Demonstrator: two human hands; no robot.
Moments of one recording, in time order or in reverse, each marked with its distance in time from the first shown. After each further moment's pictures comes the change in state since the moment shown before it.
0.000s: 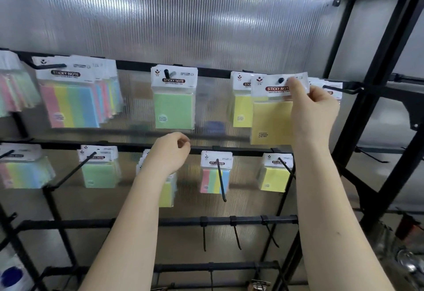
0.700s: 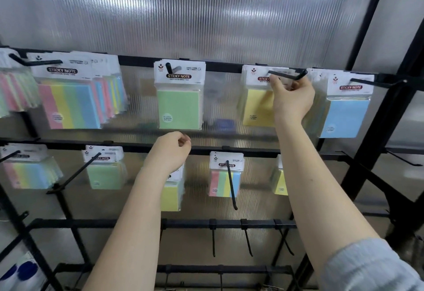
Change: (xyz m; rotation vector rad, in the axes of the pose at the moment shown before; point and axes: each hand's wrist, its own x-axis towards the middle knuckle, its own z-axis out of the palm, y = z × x) left_hand 0.030 -0.022 0.008 0.014 0.019 -0.058; right_hand 0.056 0.065 0.068 -0.080 0.057 -0.033
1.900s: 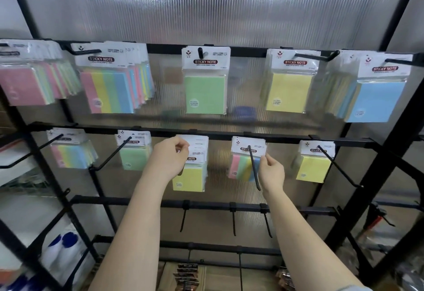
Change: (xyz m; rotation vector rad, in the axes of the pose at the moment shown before) left_hand -0.042 -0.051 -0.020 -0.016 0.065 -0.090; right_hand -0.141 0.130 -0.021 -0.223 -0.352 0.490
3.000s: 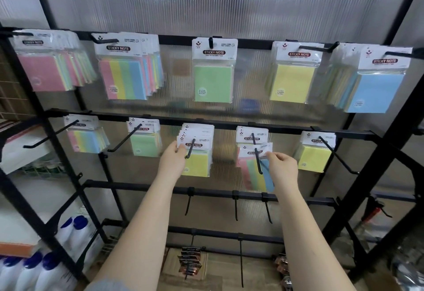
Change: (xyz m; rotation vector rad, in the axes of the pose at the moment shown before) left_hand -0.027 -0.028 0.023 -0.371 0.005 -0.217; right_hand -0.051 -0.029 -0.034 -0.055 -0.016 0.060
